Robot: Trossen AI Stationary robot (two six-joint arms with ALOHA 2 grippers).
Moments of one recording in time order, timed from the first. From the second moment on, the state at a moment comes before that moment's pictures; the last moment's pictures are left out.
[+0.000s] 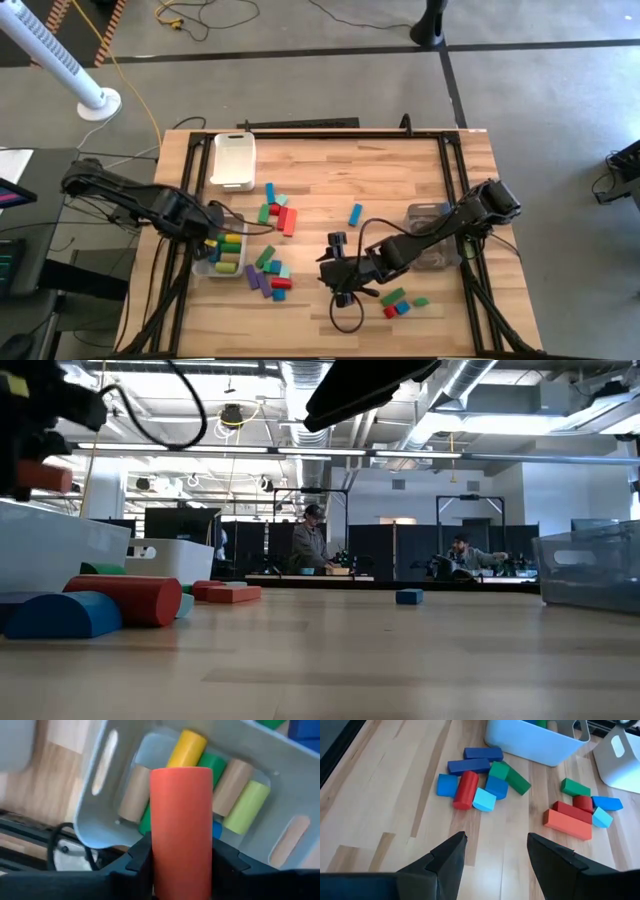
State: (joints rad) left arm -0.33 0.87 0.79 -1.34 -0.09 -0.70; right arm 0.43 1.82 1.38 -0.34 0.40 0.06
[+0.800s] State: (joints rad) left arm -0.33 0.77 0.76 -0.89 -0.27 -0.55; right arm 0.45 1.82 1.38 -0.46 0.40 0.10
